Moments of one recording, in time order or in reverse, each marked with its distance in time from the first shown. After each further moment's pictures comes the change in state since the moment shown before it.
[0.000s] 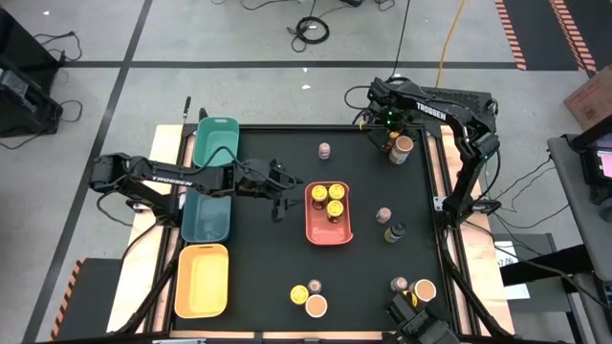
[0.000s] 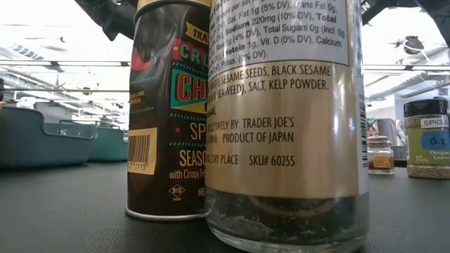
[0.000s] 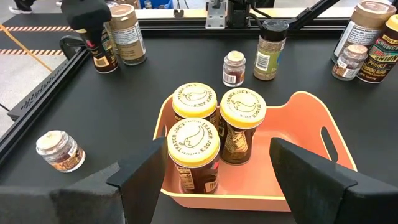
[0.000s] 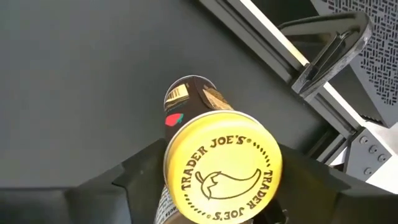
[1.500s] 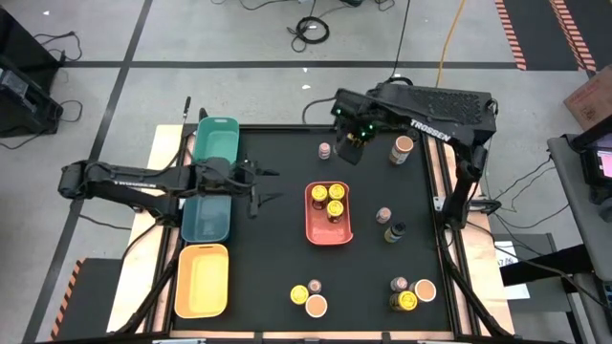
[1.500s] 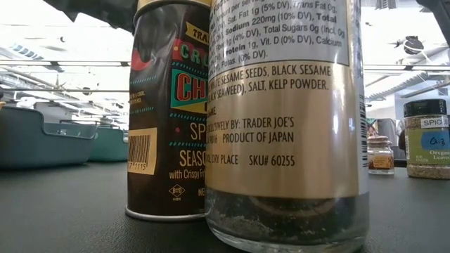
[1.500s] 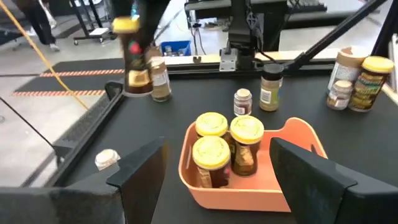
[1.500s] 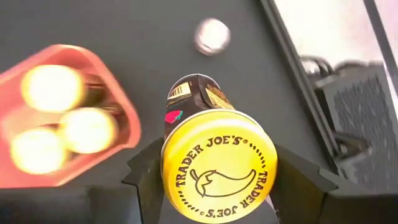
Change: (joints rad) left arm -0.033 -0.375 -0.166 -0.028 -0.090 0.028; right arm 0.541 -0.006 0.591 -0.389 -0.030 0.107
